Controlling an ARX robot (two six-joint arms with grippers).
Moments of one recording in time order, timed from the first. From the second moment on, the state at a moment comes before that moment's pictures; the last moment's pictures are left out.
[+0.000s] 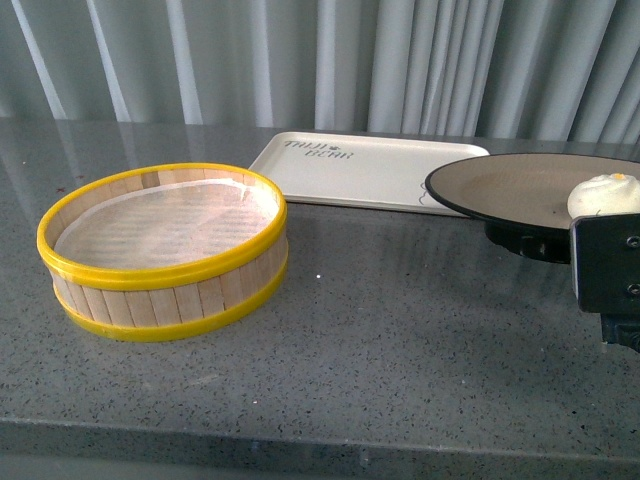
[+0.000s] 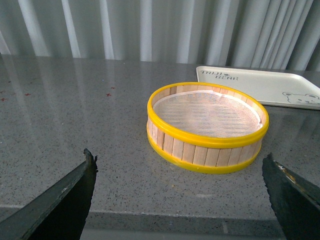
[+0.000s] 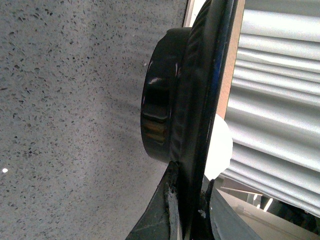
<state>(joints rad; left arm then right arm) 0.00 0.00 0.03 0.00 0.00 0.00 0.19 1.35 0.54 0.41 0.12 -1.60</state>
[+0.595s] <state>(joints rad) 0.00 0.00 0.03 0.00 0.00 0.00 0.06 1.71 0.82 0.70 -0.11 -1.53</state>
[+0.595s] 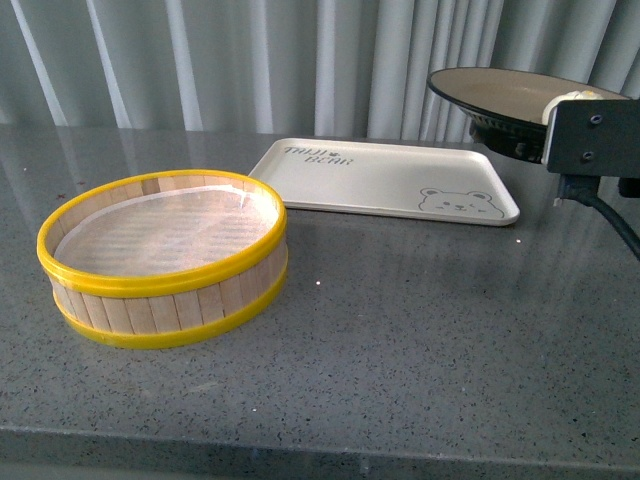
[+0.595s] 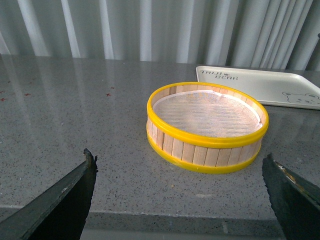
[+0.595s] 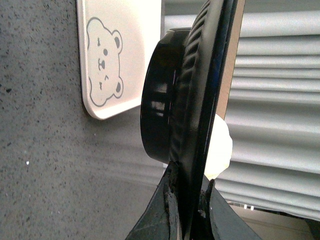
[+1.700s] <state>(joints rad) 0.00 0.00 0.03 0.00 0.00 0.00 0.04 2.11 1.23 0.56 -0.15 -1.55</state>
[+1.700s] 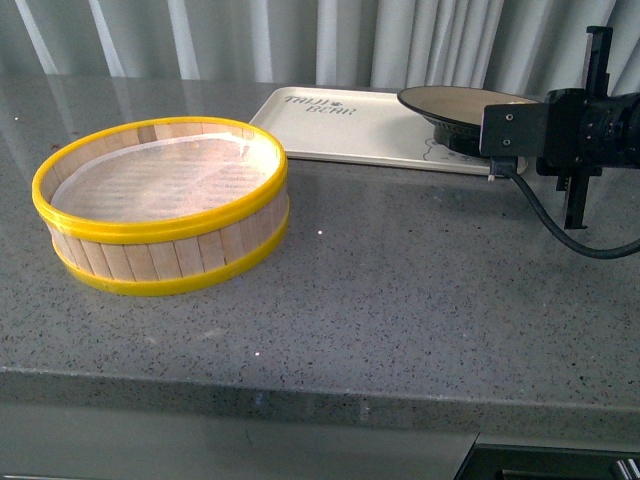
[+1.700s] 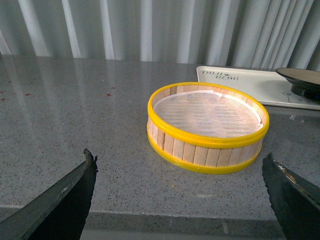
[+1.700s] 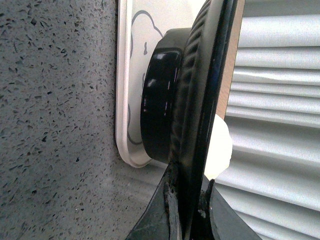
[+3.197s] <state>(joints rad) 0.00 0.00 0.03 0.00 0.00 0.00 0.12 2.05 1.19 0.54 -0.05 -1.42</state>
